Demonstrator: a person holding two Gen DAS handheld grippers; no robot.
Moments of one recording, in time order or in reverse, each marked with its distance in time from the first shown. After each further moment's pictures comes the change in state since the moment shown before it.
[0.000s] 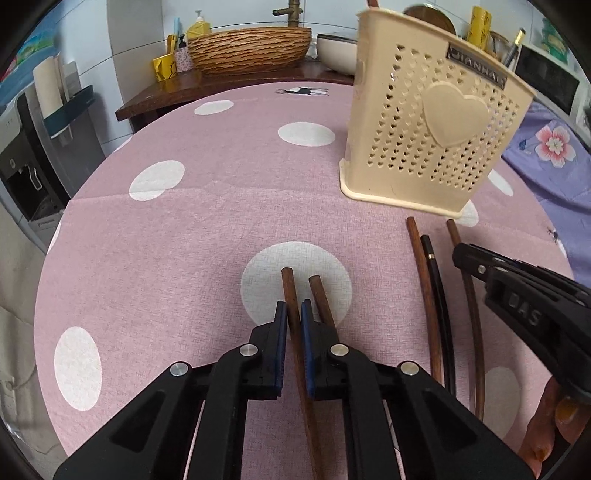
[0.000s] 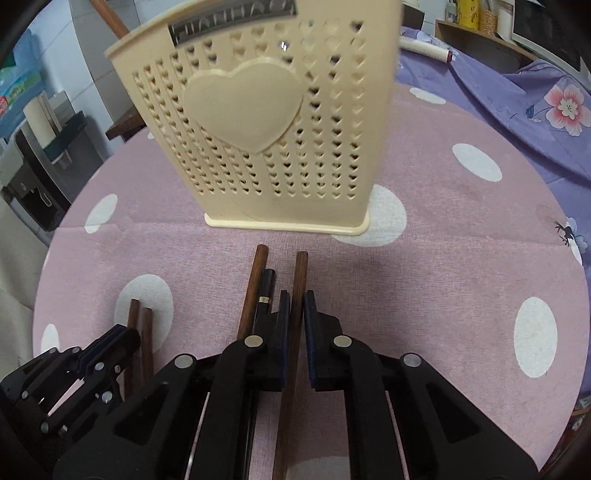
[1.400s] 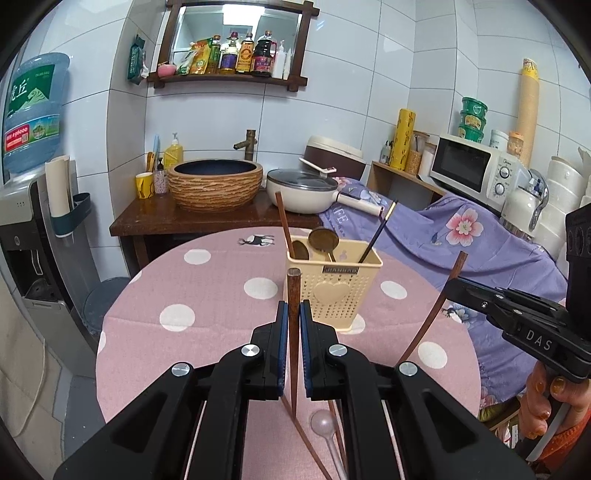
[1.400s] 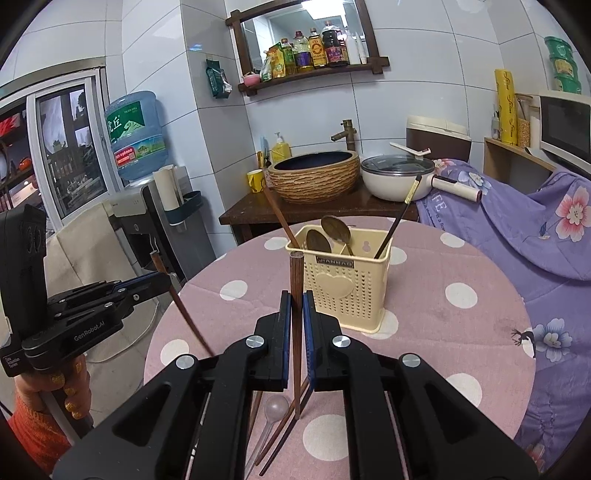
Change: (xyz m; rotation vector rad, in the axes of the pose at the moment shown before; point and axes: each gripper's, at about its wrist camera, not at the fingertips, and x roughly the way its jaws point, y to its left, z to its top) left arm -0.207 0.003 0.025 0.073 -0.427 -0.200; right arm -0.233 -0.013 0.006 -0.175 -0.378 0.295
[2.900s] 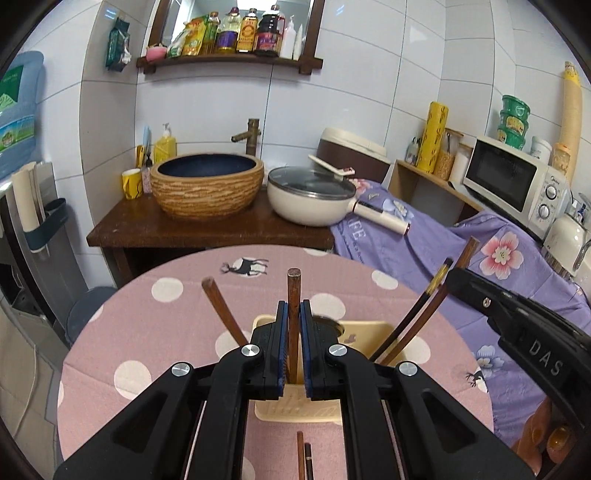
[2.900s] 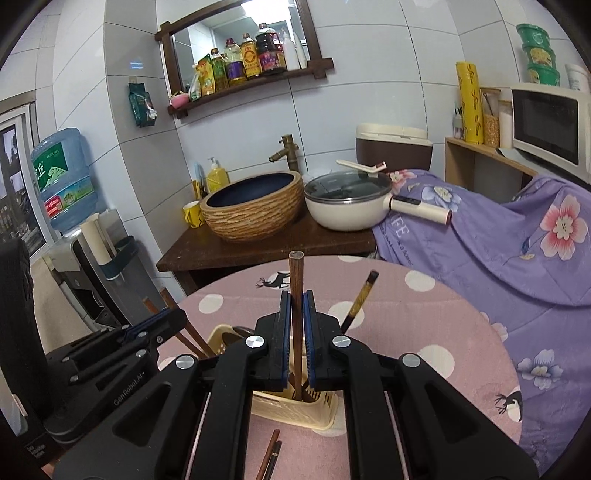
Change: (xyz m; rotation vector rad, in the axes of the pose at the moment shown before) left arm 0.153 -0.027 0.082 -0.046 0.061 0.069; right arm 0.111 -0.077 0.099 0.119 -0.024 -0.186
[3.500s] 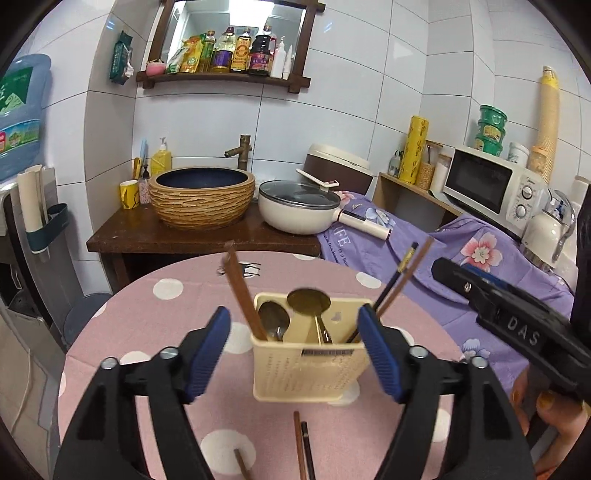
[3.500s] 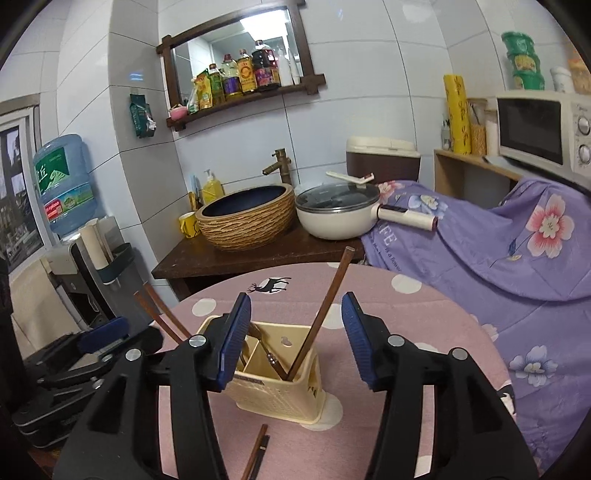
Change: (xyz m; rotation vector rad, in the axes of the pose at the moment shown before) left arm -0.057 0.005 -0.036 0.021 -0.081 -0.053; right arm -0.040 -0.006 -0.032 -0.030 -0.101 -0.029
